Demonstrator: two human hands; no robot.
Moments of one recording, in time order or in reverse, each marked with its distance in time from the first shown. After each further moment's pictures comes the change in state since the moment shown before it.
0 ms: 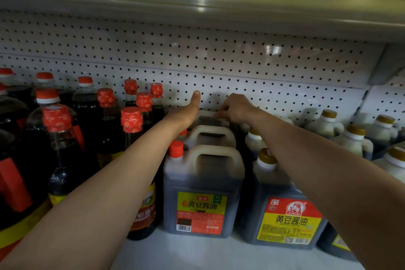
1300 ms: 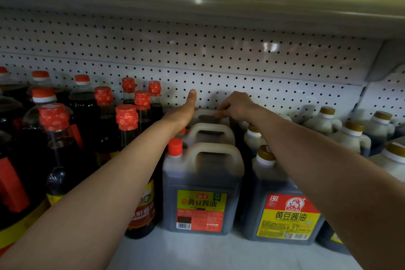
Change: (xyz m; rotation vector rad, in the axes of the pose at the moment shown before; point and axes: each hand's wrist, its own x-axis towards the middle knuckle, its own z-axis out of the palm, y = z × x) left_hand 0.012 -0.013 0.002 -0.083 -0.017 0.031; right_hand -0.013 0.003 -0.007 0.080 -0.011 -0.030
